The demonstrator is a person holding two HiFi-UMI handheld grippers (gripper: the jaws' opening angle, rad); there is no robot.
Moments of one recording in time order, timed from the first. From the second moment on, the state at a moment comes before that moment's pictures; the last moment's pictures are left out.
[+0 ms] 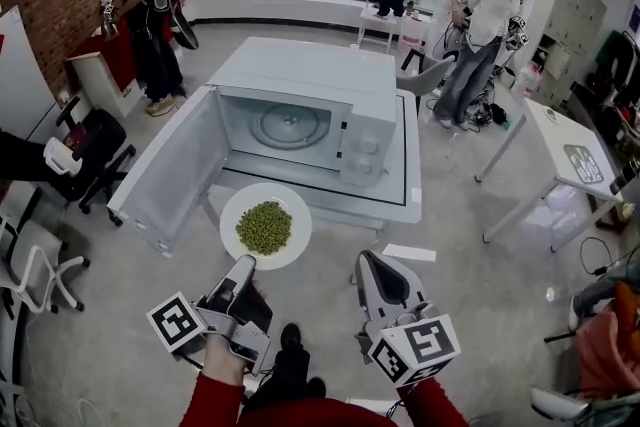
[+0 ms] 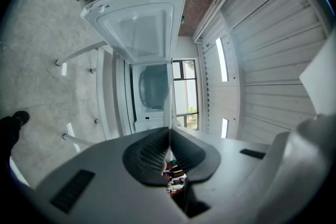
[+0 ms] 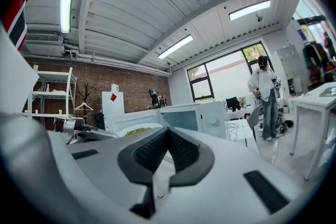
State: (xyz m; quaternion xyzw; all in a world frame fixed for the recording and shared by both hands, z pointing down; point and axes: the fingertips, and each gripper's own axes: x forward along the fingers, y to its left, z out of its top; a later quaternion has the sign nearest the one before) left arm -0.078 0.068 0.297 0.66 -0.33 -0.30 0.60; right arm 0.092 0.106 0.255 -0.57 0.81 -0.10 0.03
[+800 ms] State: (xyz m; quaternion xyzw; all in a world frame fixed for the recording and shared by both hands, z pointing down) left arm -0.074 -0.099 0.316 0.66 -0.30 -0.30 0.62; right arm 0.064 -0.076 0.273 -0.59 0.80 -0.12 -0.02
